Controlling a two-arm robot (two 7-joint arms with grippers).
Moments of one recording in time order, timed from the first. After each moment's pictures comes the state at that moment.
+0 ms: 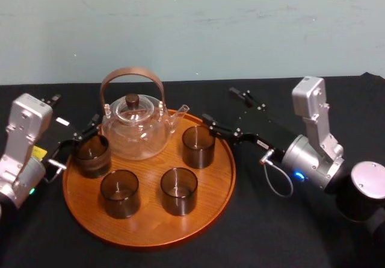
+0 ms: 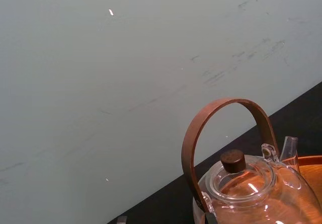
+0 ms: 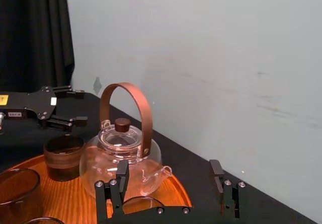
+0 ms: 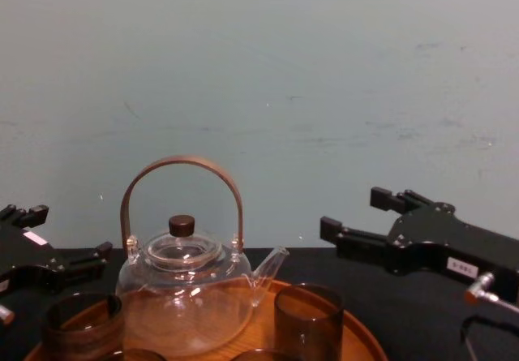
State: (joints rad) left arm -0.20 0.60 0.45 -1.41 -0.25 -0.12 0.03; right arm 0.31 0.32 -0.39 -1.27 0.33 -0.23 0.54
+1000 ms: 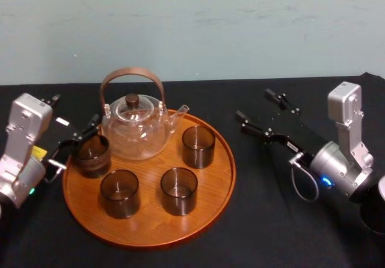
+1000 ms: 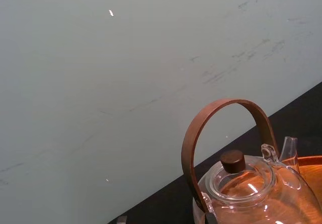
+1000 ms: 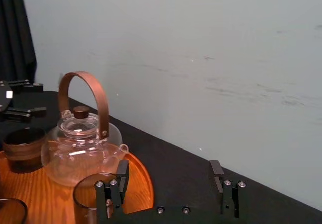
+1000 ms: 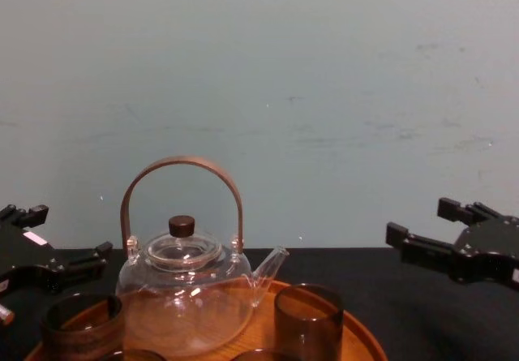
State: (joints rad) left arm -0.20 0.60 0.45 -1.41 -0.25 -0.12 0.03; right arm 0.24 0.36 -0.30 -1.28 0.35 -0.24 0.48
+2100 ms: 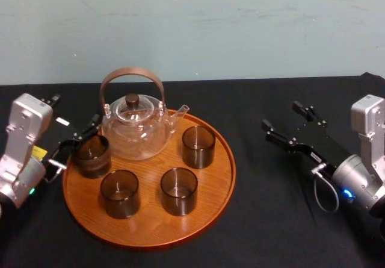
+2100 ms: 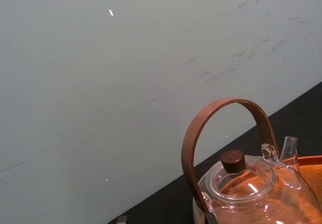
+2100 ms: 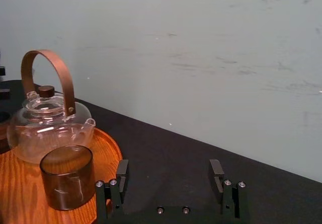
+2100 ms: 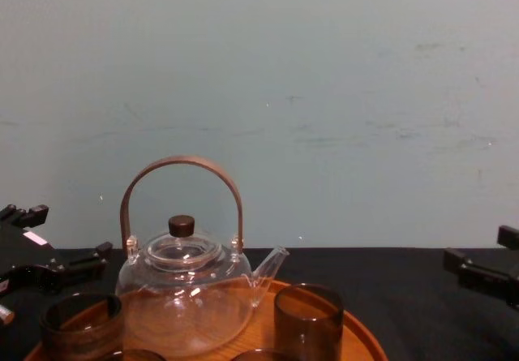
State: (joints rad) left arm -0.20 0.60 0.45 -1.41 -0.25 -0.12 0.03; right arm 0.16 0.37 -0.22 -1.30 0.33 -0.23 0.44
